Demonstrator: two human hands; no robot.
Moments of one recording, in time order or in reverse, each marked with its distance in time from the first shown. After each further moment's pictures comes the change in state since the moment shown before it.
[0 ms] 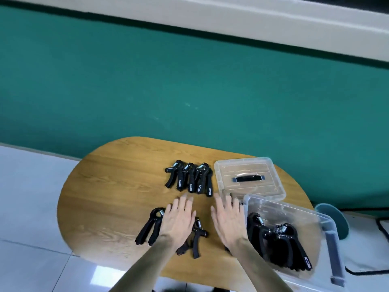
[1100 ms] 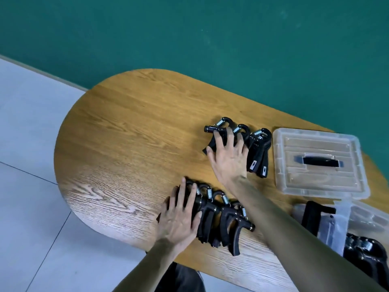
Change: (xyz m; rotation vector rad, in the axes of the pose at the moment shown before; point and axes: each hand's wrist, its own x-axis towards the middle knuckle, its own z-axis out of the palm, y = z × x) left_hand 0.002 -0.113 0.189 -0.370 -0.120 -0.183; right_hand 0.185 -0.143 0.142 0.030 -0.052 -0.120
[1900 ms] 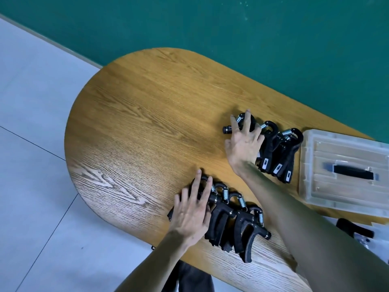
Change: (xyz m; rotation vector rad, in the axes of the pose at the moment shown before) left_hand 0.014 0.000 -0.012 -0.058 -0.052 -0.034; right_hand 0.053 -0.019 0.035 0.005 0.040 0.074
